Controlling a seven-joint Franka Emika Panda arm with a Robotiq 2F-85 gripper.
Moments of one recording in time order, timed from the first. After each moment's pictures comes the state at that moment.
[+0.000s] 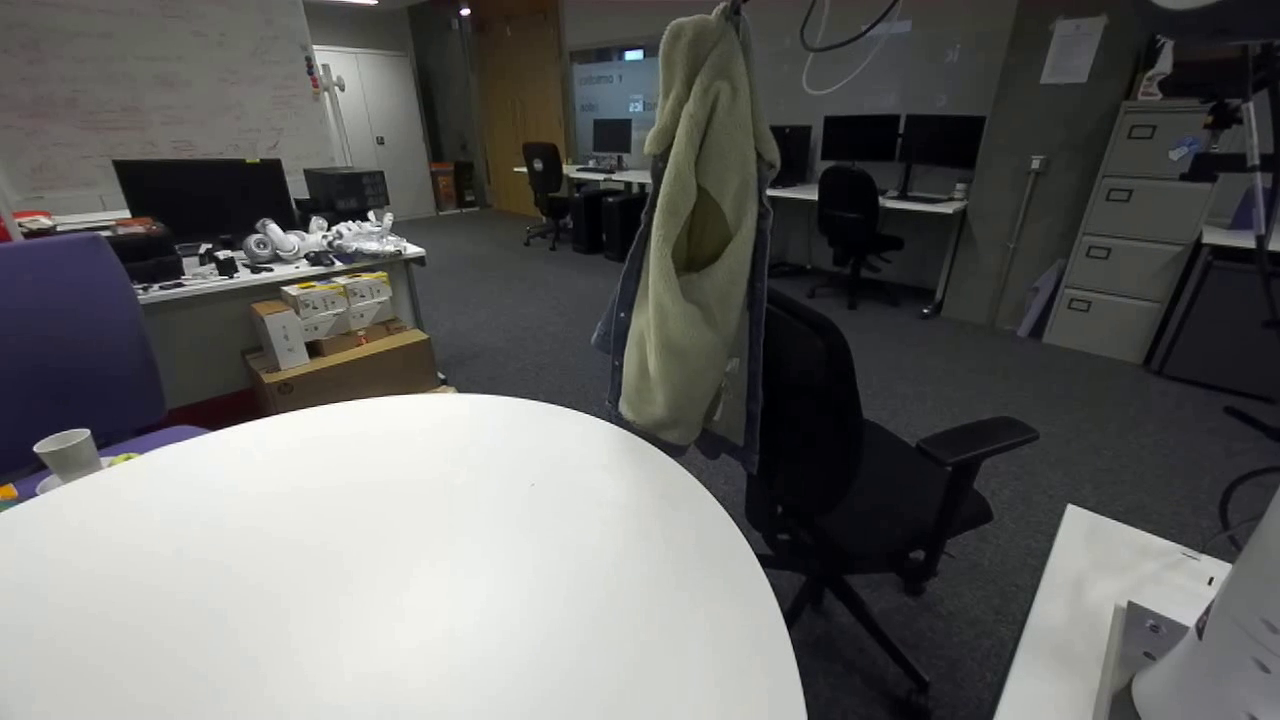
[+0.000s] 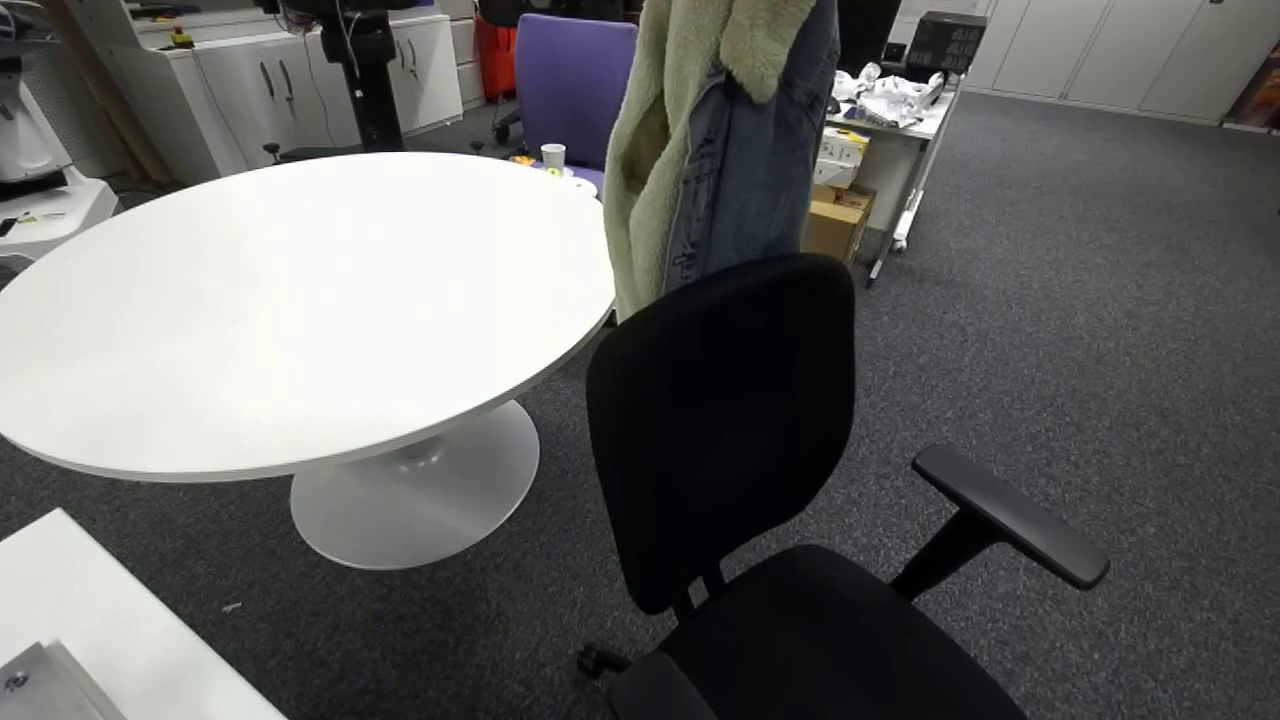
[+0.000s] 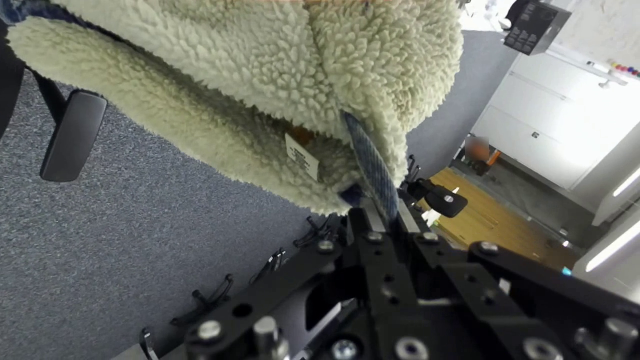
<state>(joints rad) -0.14 0.32 -0.23 -1.01 -0.01 2.25 1.13</state>
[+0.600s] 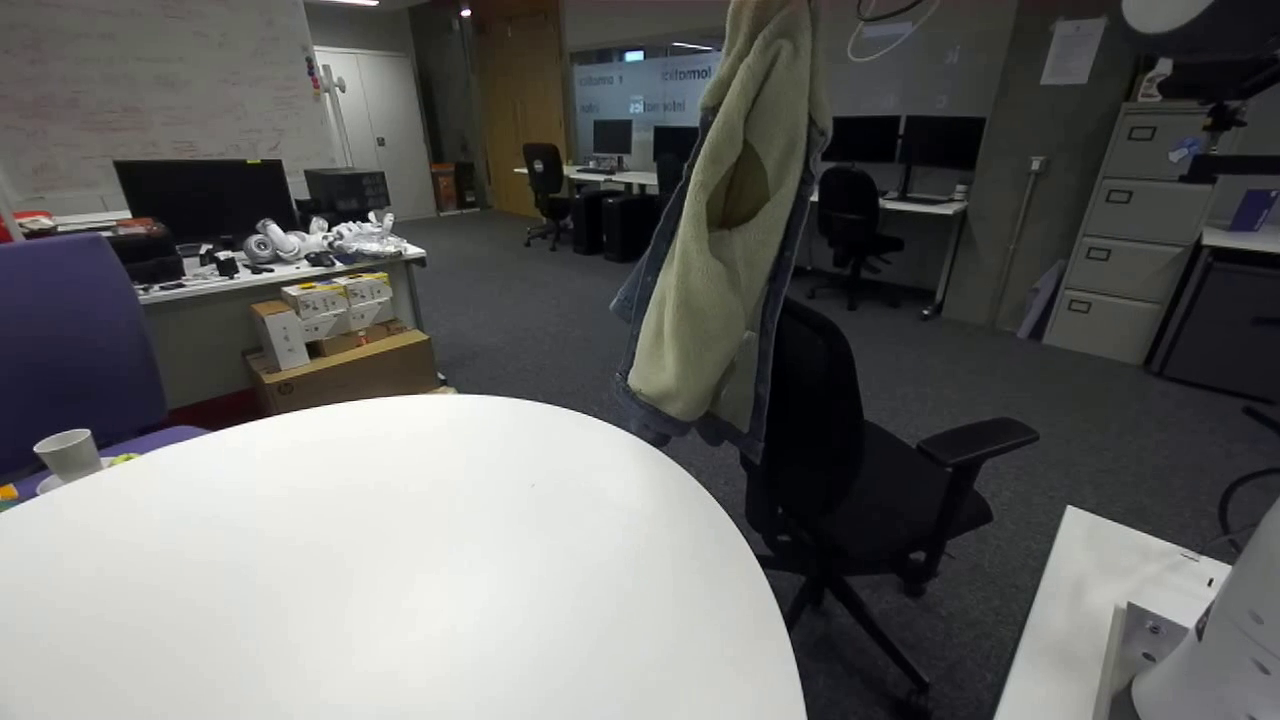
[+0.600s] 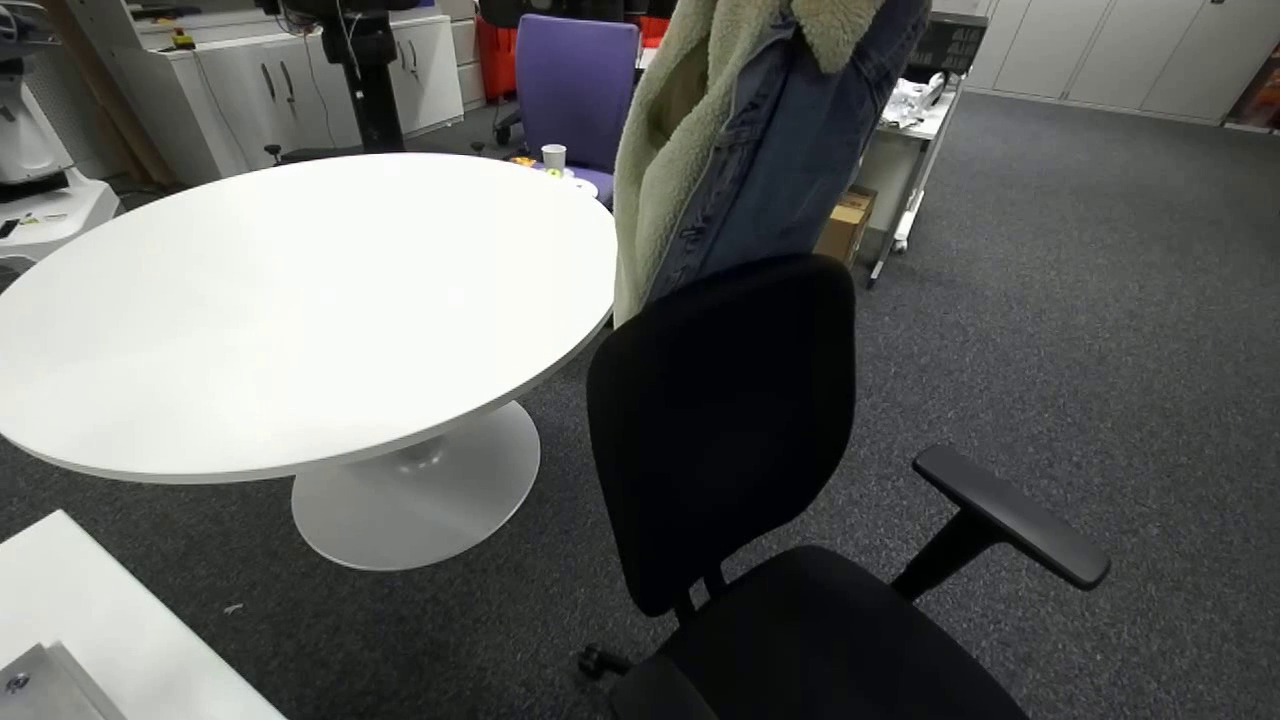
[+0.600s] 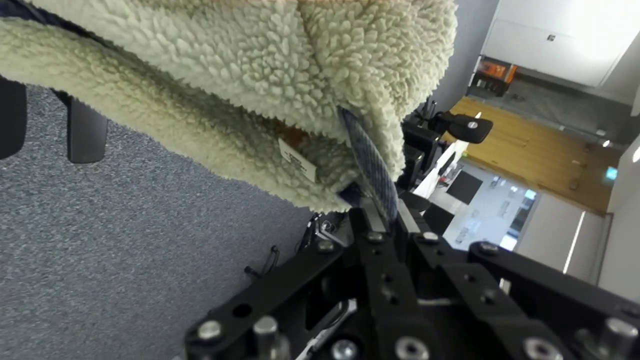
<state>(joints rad) -0.31 0.34 -0.28 -0.89 0.13 2.20 1.20</state>
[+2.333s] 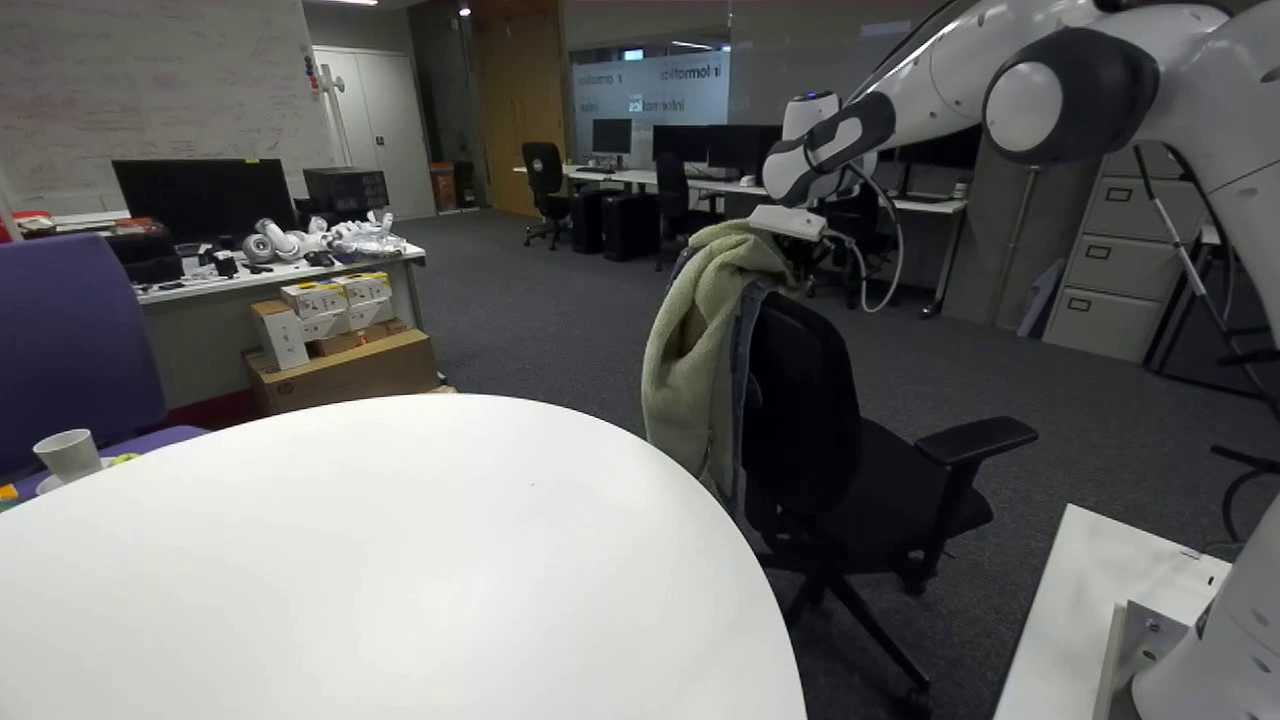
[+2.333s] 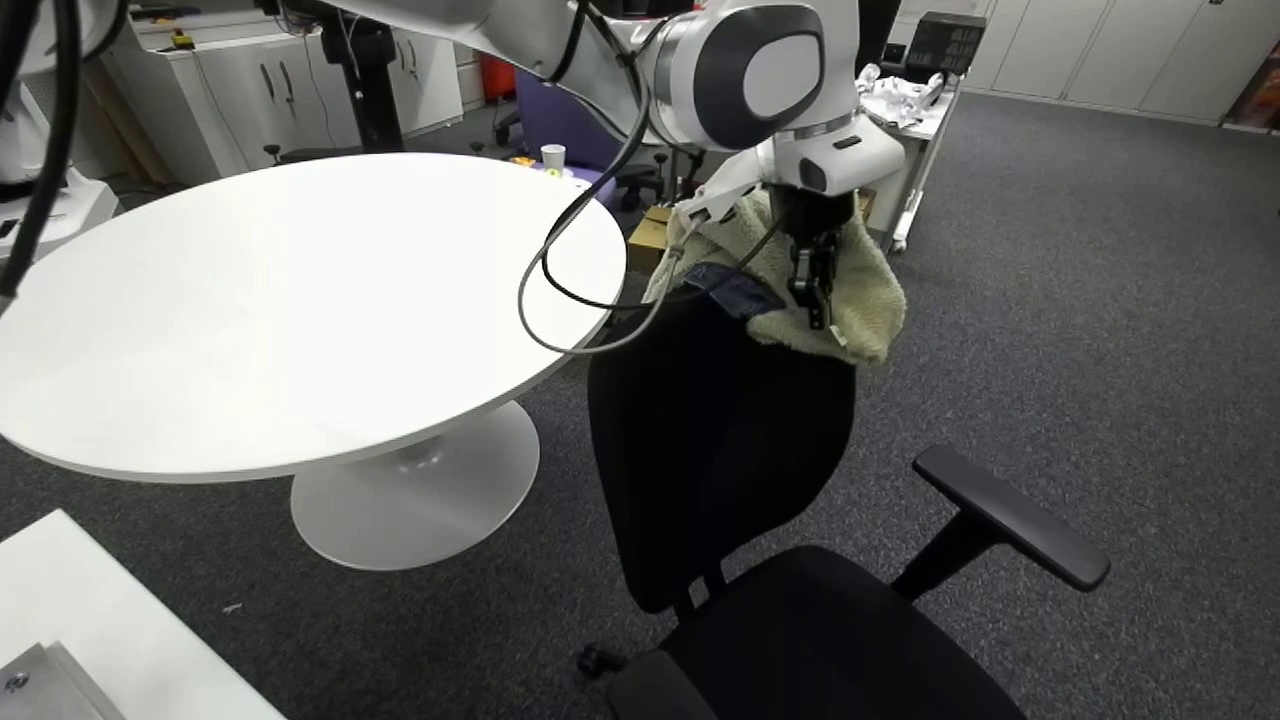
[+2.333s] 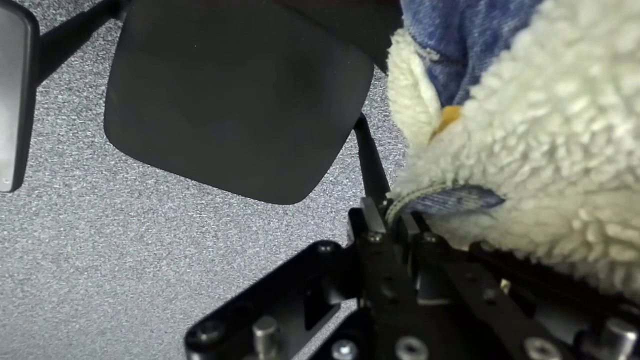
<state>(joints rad) -0.26 0.67 -0.30 -1.35 -0.06 2.24 1.08</state>
